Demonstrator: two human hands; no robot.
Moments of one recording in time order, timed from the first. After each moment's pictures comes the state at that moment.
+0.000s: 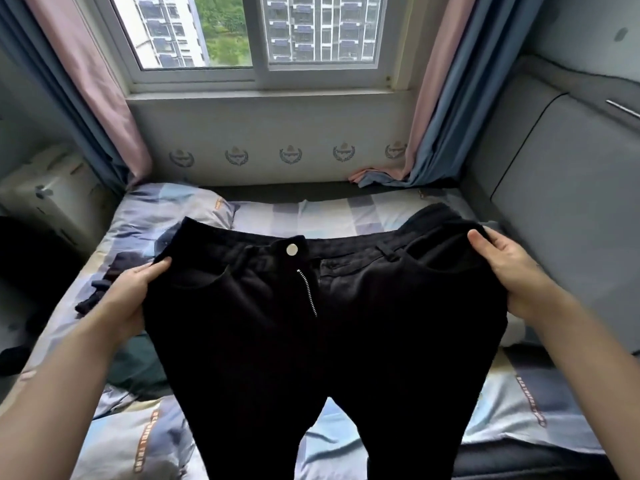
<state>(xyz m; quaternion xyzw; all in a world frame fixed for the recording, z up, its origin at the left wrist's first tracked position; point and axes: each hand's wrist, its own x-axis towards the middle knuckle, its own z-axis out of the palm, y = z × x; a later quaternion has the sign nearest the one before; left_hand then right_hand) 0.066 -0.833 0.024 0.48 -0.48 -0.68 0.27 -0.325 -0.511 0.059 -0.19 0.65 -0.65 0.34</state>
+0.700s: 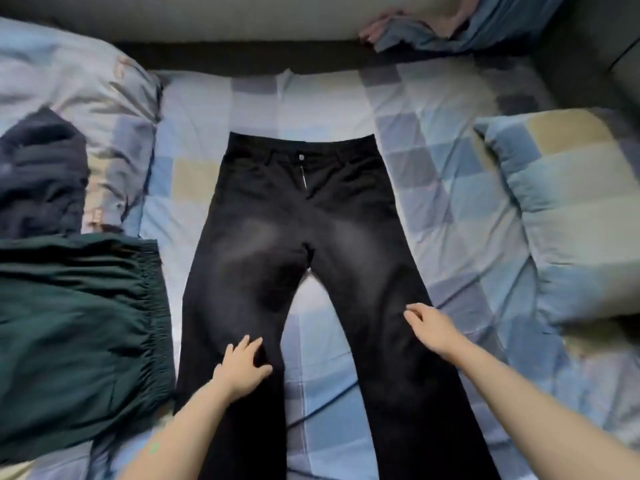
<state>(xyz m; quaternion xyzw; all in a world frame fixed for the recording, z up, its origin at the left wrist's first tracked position) -0.073 -0.904 -0.558 0.44 -0.76 -0.37 -0.30 -0.371 -0.697 -0.489 -0.21 0.90 -0.10 0.38</state>
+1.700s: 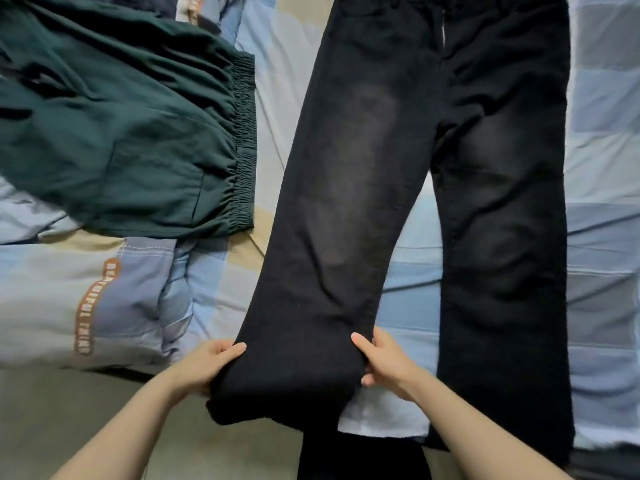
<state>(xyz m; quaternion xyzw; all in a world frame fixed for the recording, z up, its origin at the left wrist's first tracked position) 0.214 -0.781 -0.599 0.59 -0.41 -0.66 -0.23 -0.082 -0.640 -0.613 -0.02 0.63 -0.25 0.74</state>
